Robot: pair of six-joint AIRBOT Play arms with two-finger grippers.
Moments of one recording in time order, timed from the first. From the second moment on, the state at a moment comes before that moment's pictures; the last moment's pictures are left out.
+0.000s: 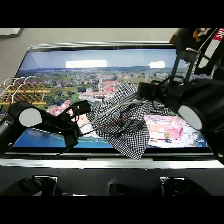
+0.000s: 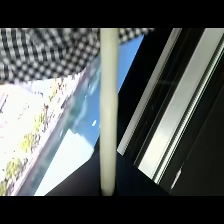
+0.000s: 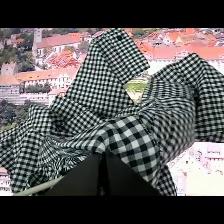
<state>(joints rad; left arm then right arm) -0.54 -1.04 1.08 1.25 -1.35 -0.95 0.64 -0.98 1.36 -1.92 1.17 2.30</state>
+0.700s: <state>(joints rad) -0.60 -1.15 1.09 1.13 -1.19 -0.98 0.71 -0.97 1.44 -1.89 1.24 2.35</state>
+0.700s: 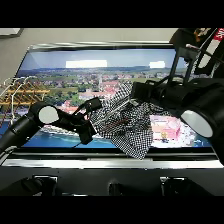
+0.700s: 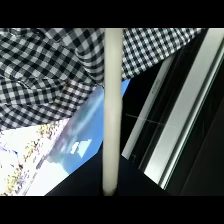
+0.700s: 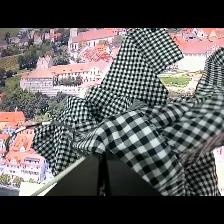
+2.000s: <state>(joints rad) -0.64 -1.19 1.09 1.03 -0.93 -0.99 0.30 -0.89 1.52 -1.77 1.43 2.04</state>
